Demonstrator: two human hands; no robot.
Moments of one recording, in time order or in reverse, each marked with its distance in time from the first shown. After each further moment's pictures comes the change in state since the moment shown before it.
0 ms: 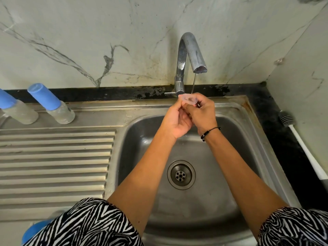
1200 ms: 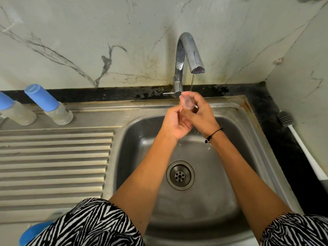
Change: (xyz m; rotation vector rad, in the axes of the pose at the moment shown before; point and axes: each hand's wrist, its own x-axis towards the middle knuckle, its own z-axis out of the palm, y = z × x) left_hand 0.007 -0.008 -0.004 0.023 0.048 0.013; right_hand -0.002 -0.003 -0.014 -0.184 -0.214 0.011
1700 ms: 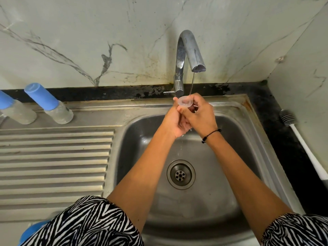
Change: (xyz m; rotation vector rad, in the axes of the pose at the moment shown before) left_hand 0.002 0.005 0.001 0.221 0.091 -0.047; right_hand -0.003 -0.004 0.009 -0.217 0.174 -0.094
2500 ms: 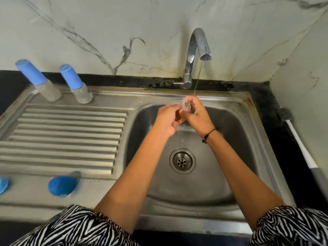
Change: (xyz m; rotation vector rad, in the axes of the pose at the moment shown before) left_hand -0.075 -0.013 -0.025 0.072 0.190 0.246; right_hand -0.051 -0.019 -0.001 0.145 -0.277 0.144
